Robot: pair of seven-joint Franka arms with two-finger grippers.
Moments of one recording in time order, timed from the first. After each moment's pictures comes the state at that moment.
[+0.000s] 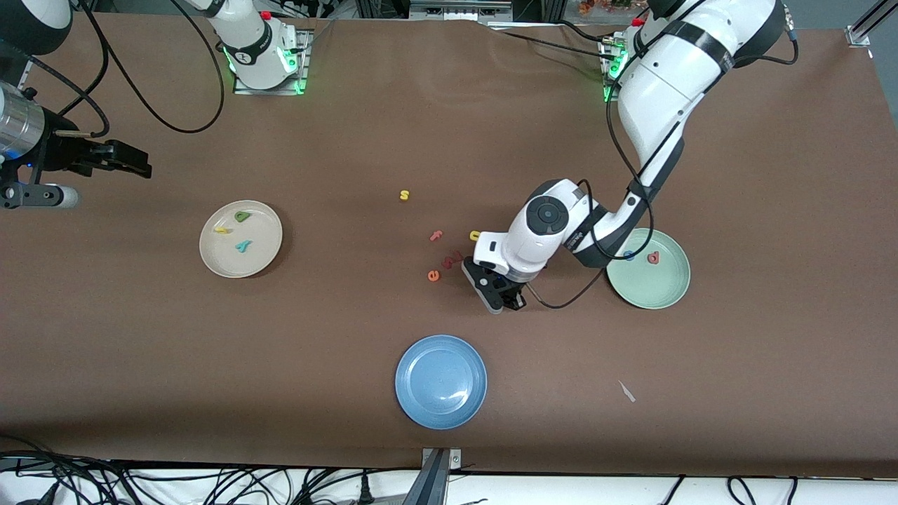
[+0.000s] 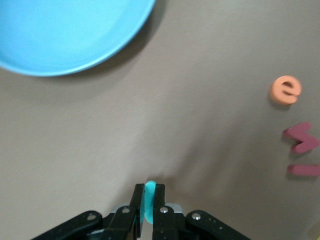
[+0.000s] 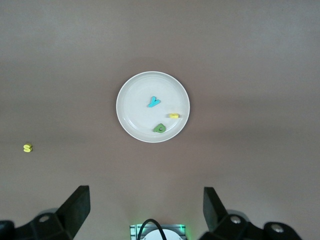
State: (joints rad) left arm -0.22 0.84 -0.38 -1.53 0.37 2.50 0.25; right arm 0.14 0.10 -0.11 -1.54 0.00 1.46 0.04
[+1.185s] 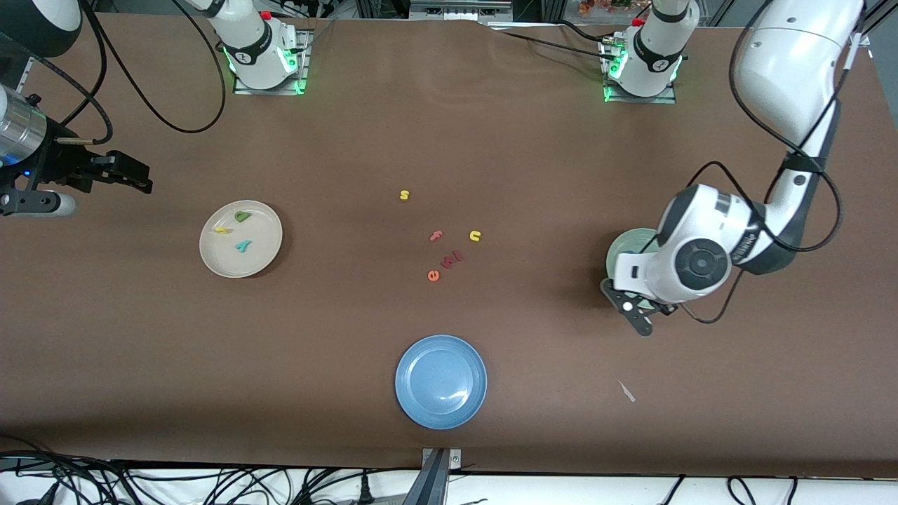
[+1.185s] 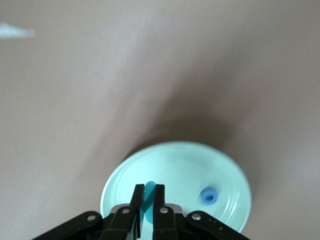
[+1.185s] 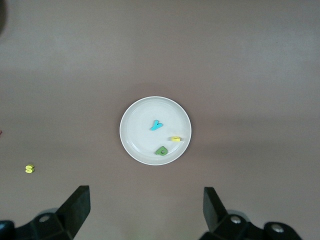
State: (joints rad) left arm 0.13 0.64 -0.38 -1.58 0.37 1.97 0.55; right arm 0.14 0.10 -0.10 -1.55 0.00 1.57 0.04
